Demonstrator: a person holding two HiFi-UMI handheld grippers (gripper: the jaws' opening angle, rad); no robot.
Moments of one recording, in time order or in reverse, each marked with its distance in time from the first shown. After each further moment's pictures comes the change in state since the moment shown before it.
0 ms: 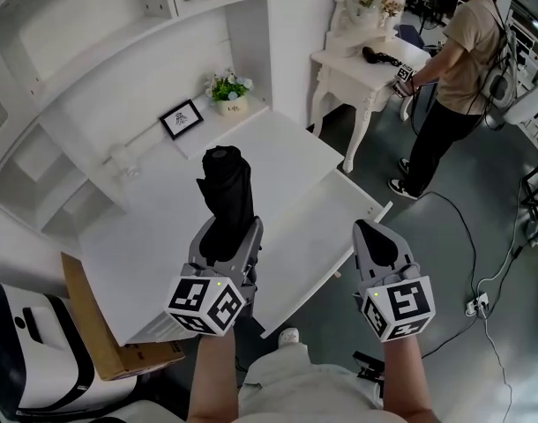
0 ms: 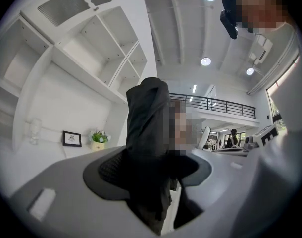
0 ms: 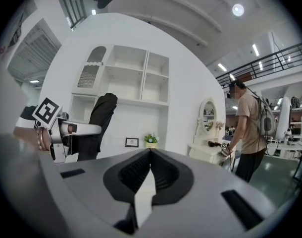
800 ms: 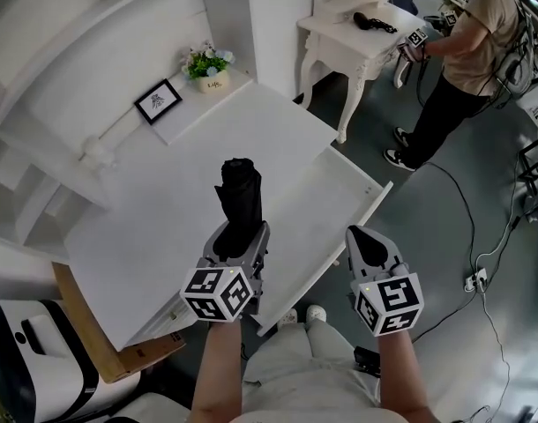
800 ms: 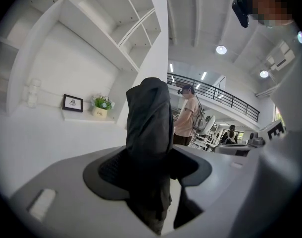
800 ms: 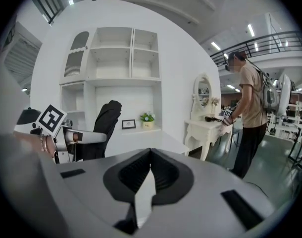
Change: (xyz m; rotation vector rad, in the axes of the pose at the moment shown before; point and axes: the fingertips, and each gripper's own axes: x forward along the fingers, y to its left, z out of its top) left arm 0.045 0.023 -0.121 -0.135 0.269 0.004; right arm 0.026 -0.013 -0.093 0.129 0.211 -0.019
